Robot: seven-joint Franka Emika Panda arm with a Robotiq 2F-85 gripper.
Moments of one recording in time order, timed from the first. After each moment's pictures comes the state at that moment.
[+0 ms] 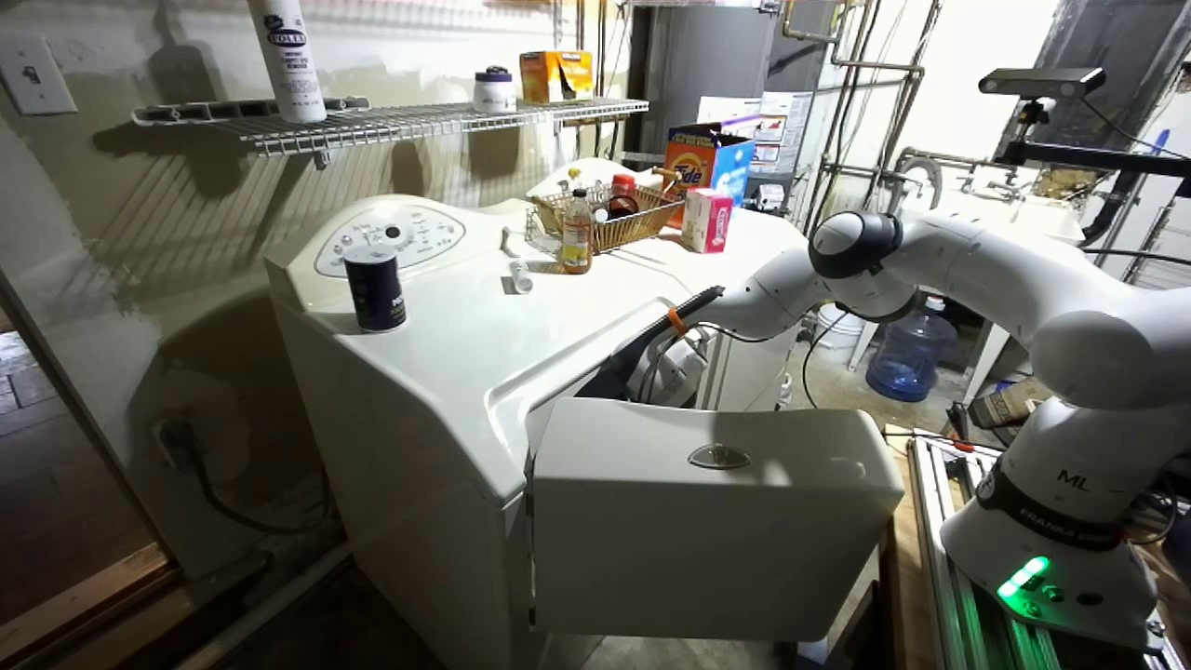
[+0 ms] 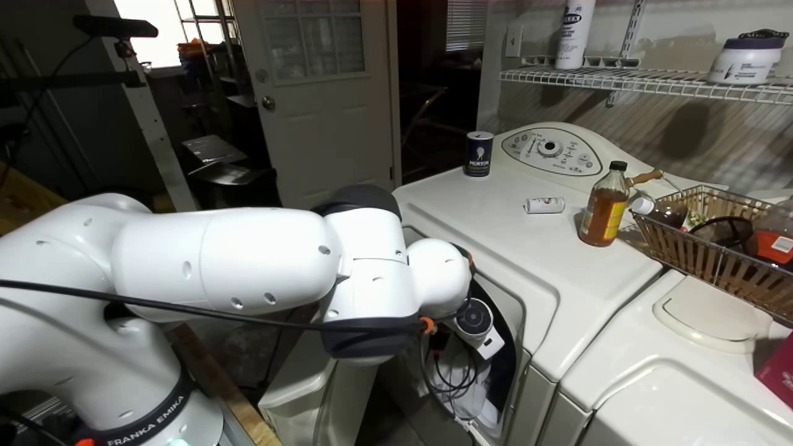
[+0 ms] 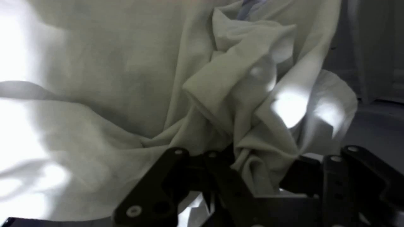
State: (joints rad) arm -0.85 1.51 0.68 -1.49 0.56 3.19 -0.39
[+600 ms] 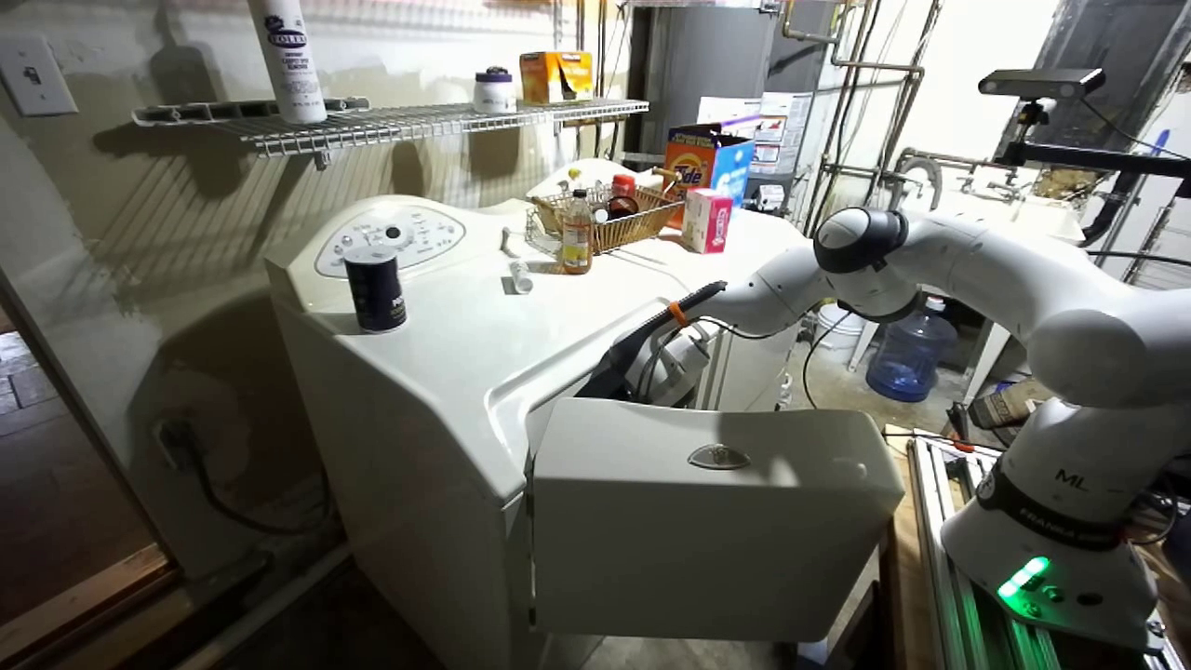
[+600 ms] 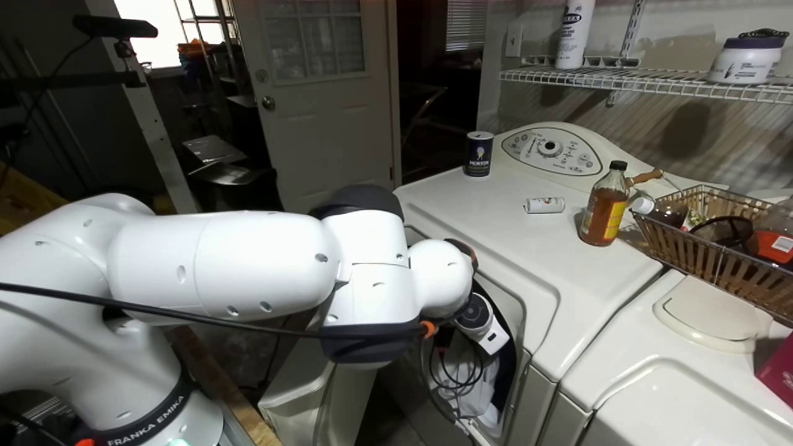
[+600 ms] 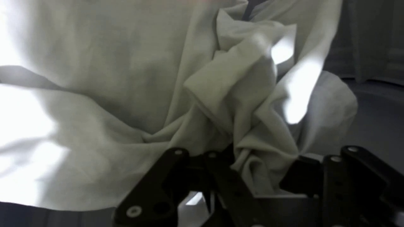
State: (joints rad) arm -0.88 1.51 0.73 -1.50 0.56 3.29 -0.45
